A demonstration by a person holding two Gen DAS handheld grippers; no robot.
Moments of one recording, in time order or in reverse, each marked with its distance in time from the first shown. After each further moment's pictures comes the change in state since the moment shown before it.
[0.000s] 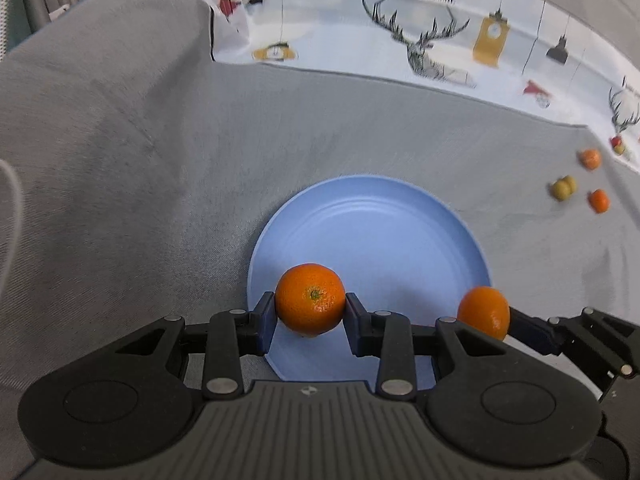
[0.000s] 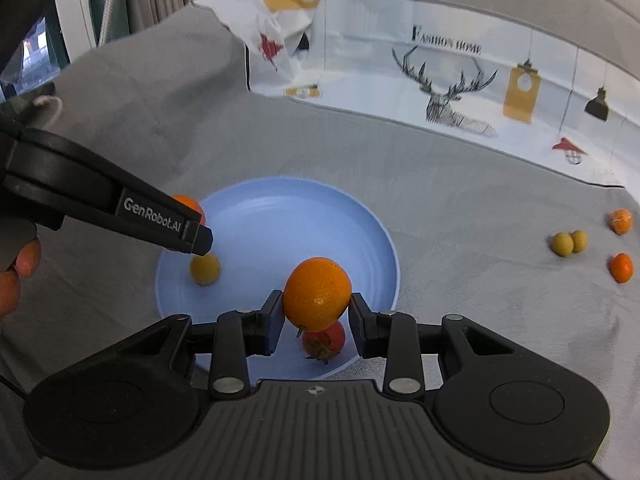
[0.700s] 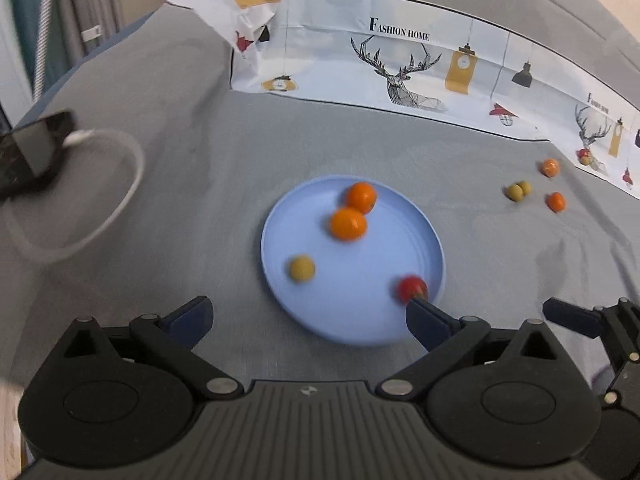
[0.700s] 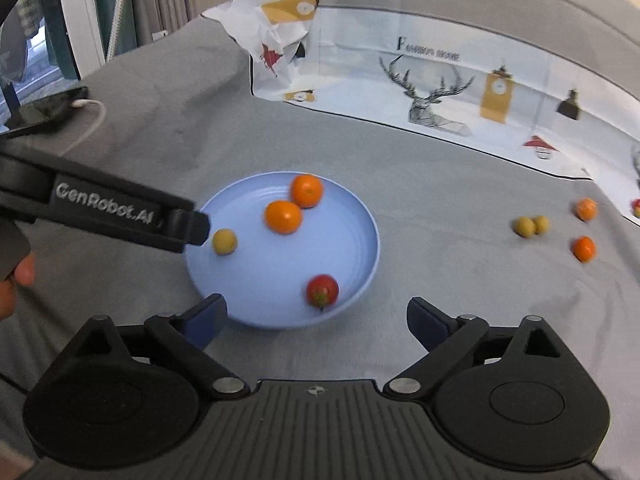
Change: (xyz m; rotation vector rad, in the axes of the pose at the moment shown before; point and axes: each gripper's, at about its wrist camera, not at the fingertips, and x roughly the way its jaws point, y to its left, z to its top) left arm -0.106 -0.001 -0.062 -0.029 -0.097 -0.026; right arm -0.086 0.009 -0.019 0.012 0.000 -0.029
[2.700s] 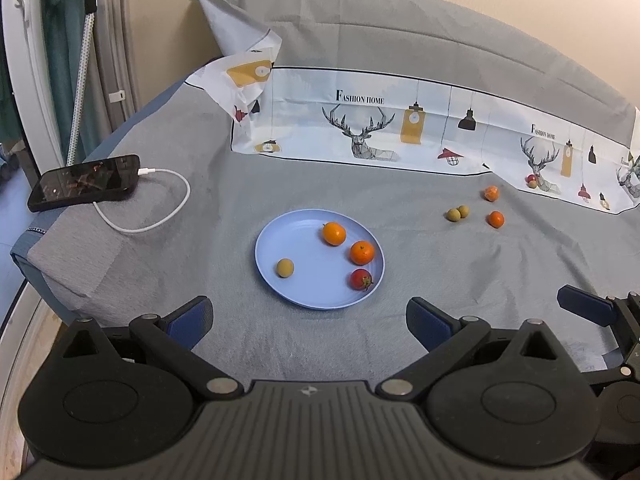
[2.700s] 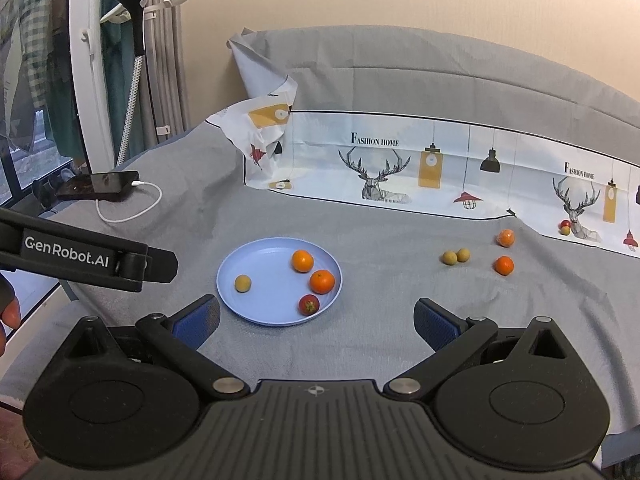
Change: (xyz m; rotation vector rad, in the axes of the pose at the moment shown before) left arm -0.141 -0.026 -0.072 0.036 -0.212 -0.017; right arm -0.156 0.011 -0.062 0.066 -0.271 -0.074
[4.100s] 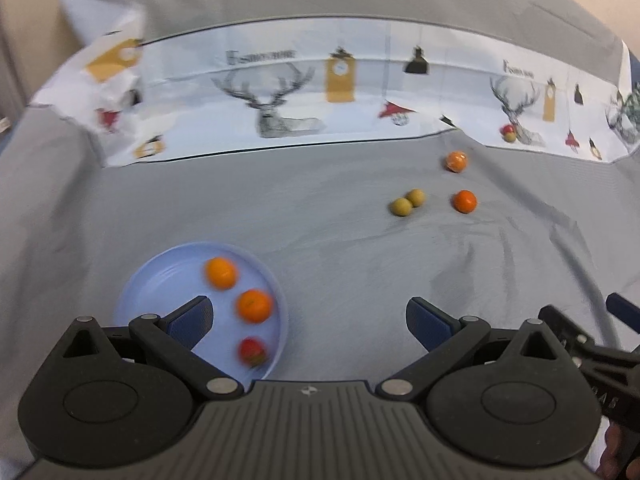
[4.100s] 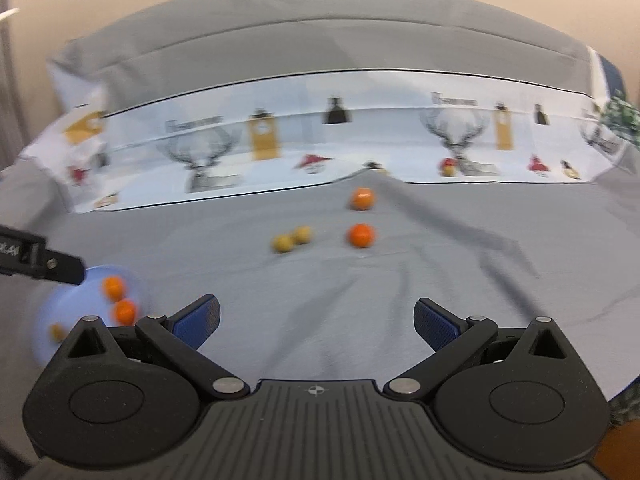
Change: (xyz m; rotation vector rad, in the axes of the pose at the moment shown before) left arm 0.179 -0.149 0.095 0.170 0.168 -0.088; right arm 0.090 -0.182 -0.001 0.258 0.066 -0.317
